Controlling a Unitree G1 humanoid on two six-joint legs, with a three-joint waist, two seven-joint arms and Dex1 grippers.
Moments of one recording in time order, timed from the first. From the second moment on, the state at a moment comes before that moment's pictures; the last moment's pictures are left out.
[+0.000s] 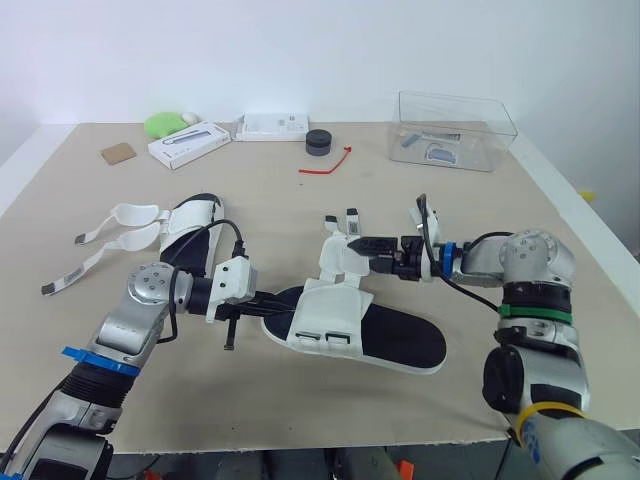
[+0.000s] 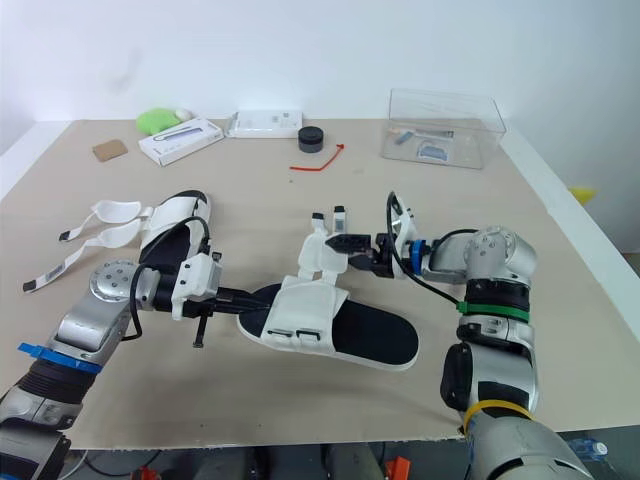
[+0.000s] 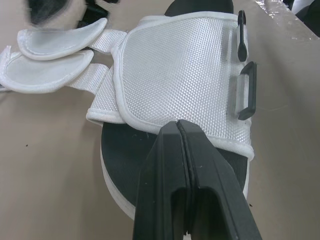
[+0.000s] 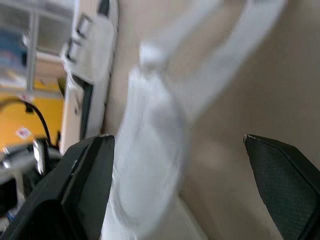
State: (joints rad) left arm -0.44 0.61 -0.19 0.03 -0.29 0.05 -1.32; right arm -0.92 -0.38 -0.38 0.52 0.73 1.48 0.45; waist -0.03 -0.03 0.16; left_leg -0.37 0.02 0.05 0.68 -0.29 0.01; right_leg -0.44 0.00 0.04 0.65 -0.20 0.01
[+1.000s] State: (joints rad) left arm -0.40 0.62 -0.19 -0.02 -0.29 0.07 -1.29; right arm -1.02 -0.36 -0.45 0.73 0.70 1.37 0.45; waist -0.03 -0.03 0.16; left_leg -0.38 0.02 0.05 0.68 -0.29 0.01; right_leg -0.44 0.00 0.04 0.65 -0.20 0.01
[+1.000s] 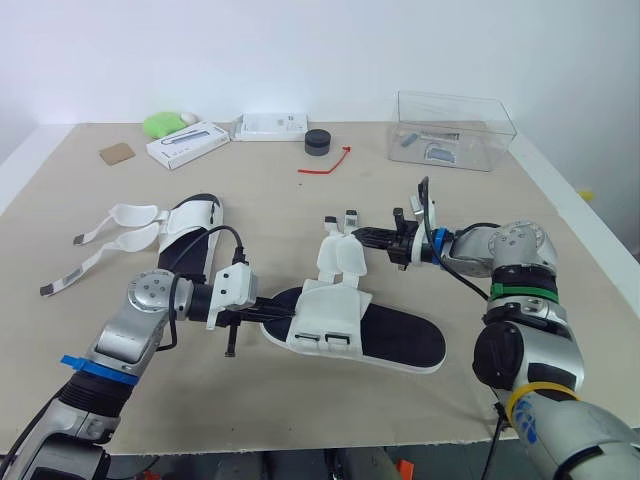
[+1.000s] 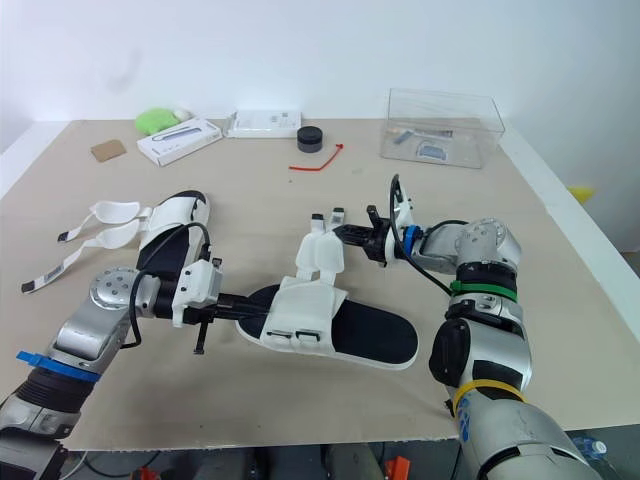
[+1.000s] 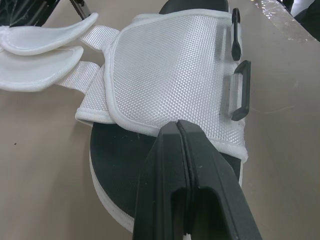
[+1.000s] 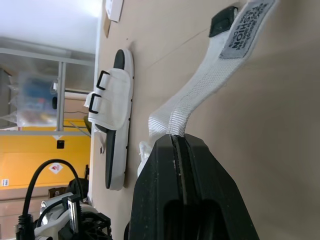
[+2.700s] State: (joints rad) left arm -0.40 0.60 -0.19 -0.02 -0.32 0.16 -1.25; right arm -0.52 -0.63 0.20 0.26 -0.05 -0.71 0.83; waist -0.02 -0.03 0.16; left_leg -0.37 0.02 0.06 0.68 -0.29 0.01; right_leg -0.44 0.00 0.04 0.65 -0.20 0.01
